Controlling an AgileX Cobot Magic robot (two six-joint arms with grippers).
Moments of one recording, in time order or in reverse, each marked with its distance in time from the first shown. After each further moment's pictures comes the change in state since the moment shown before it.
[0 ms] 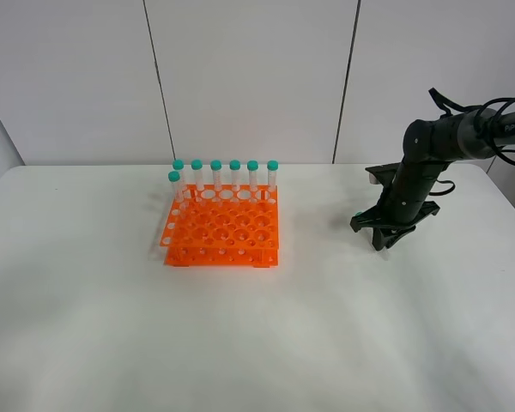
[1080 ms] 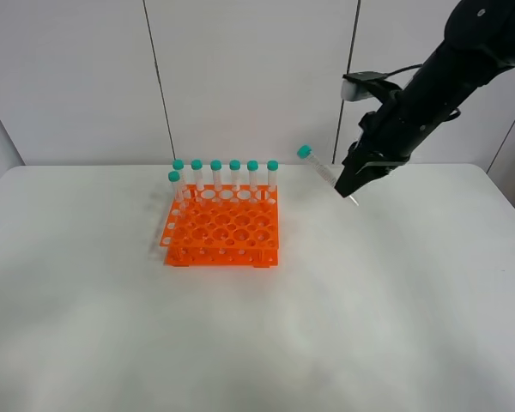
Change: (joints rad) left arm 0.000 0.000 0.000 0.000 0.000 0.000; right arm 0.133 -0.413 -0.003 0.366 0.289 -0.512
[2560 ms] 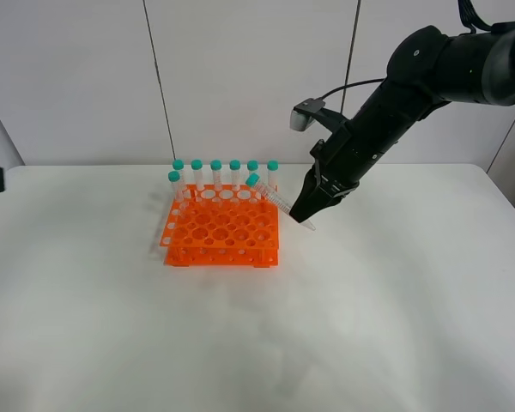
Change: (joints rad) left arm 0.000 0.808 -0.347 -0.303 -0.241 0.064; right arm 0.076 0.117 0.001 0.162 -0.032 -0.281
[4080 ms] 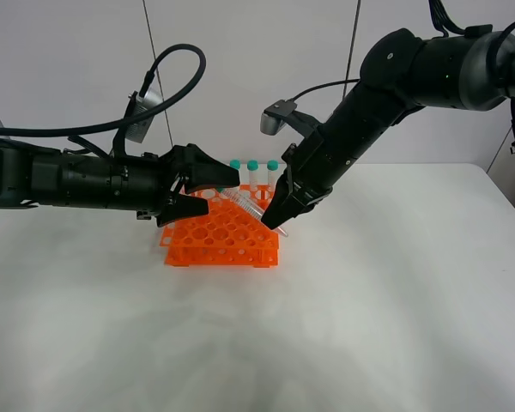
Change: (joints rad) left arm -0.282 0.884 -0.026 -1.328 -0.119 0.998; right arm 0.093 0.000 0.000 0.035 -0.030 -0.003
